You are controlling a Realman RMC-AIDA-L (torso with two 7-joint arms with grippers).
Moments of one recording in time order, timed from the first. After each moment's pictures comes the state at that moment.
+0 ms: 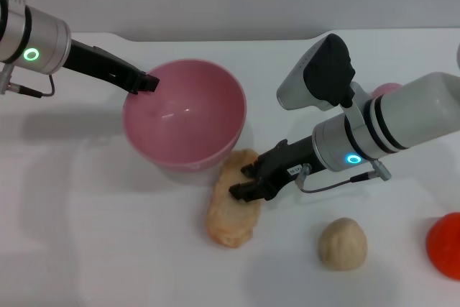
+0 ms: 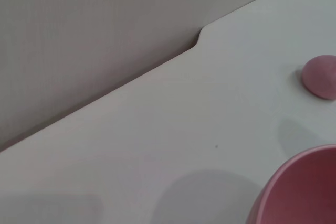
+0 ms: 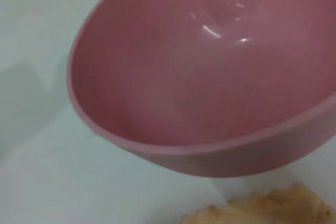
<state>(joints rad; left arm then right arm) -0.76 -1.99 1.02 0.94 2.39 1.34 -2.25 0.78 2.09 -1.62 -0.65 -1.97 -0.99 2.07</state>
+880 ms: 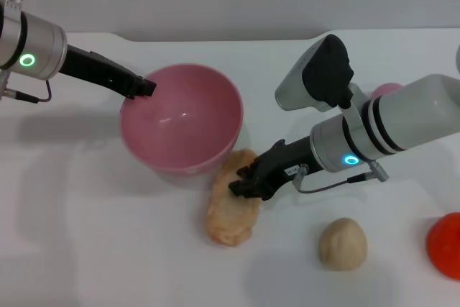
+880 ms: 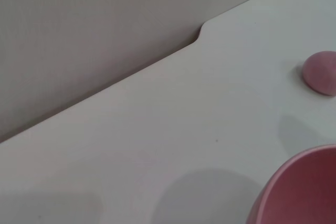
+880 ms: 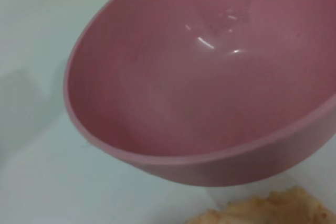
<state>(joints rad) -0.75 -2.00 1.01 0.94 2.39 1.35 -2.24 0.78 2.09 -1.63 -0.66 -1.95 -0.97 2.07</state>
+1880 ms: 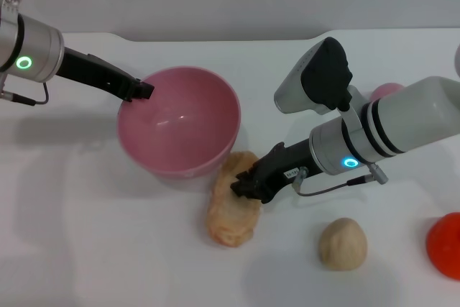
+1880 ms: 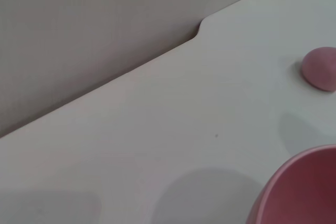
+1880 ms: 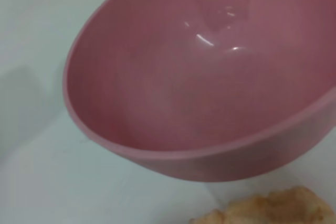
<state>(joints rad) -0.74 -1.99 1.01 0.94 2.38 1.36 -2.24 0.77 2.09 -1.65 -0.66 -1.95 -0.97 2.07</state>
